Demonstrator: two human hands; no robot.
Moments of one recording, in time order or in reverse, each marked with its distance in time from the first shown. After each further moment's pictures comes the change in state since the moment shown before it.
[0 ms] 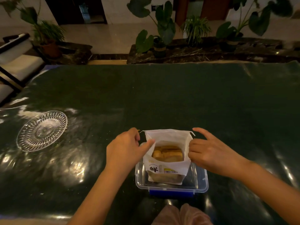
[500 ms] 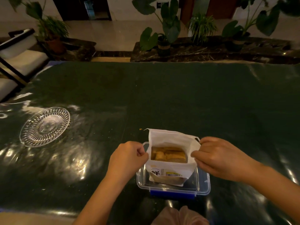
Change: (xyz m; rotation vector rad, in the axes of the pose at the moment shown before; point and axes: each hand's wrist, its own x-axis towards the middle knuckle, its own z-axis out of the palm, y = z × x) left_hand -0.011 -0.011 0.010 -0.107 -0.263 -0.089; right_hand 0.002 0.002 -0.024 0.257 -0.132 0.106
